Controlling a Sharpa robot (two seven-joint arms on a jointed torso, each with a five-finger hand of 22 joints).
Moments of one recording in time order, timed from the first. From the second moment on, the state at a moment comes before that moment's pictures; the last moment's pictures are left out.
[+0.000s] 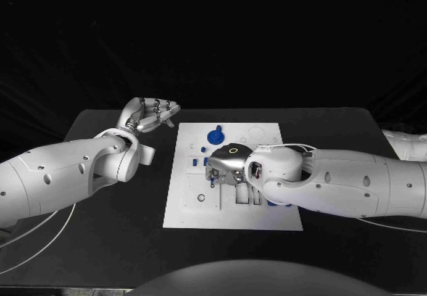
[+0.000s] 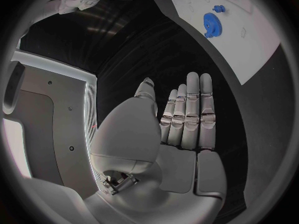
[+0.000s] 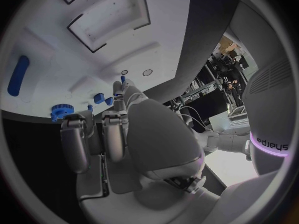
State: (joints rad) left arm 1.26 -0.75 -0.23 1.35 -0.26 -0.56 0.49; left_hand 1.36 -0.02 -0.12 0.29 0.26 0.97 0.17 0.07 0.08 1.13 0.11 0.07 0.07 1.15 0.06 0.47 0.55 0.17 1.02 0.17 0.25 0.92; right arm 1.22 -0.67 -0.22 1.66 -1.71 -0.11 -0.21; right_hand 1.62 0.07 0.15 0.17 0.05 1.09 0.11 0.11 0.09 1.20 0.06 0.06 0.06 1.46 -0.01 1.57 1.31 0.01 1.47 0.11 1.57 1.31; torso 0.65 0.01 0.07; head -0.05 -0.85
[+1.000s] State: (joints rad) left arm 1.26 -0.76 -0.23 1.35 -0.26 -0.57 0.49; left_hand 1.37 -0.01 -0.12 0.29 0.26 0.97 0.17 0.07 0.08 1.13 0.11 0.07 0.08 1.15 0.06 0.47 0.55 0.17 1.02 0.17 0.25 0.91; right arm 1.22 -0.66 -0.21 1.65 -1.71 -0.09 -0.21; right_hand 1.62 0.07 0.15 0.17 0.05 1.09 0.12 0.11 0.08 1.19 0.07 0.06 0.06 1.46 -0.01 1.57 1.31 0.01 1.47 0.11 1.57 1.31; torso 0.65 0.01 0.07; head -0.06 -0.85
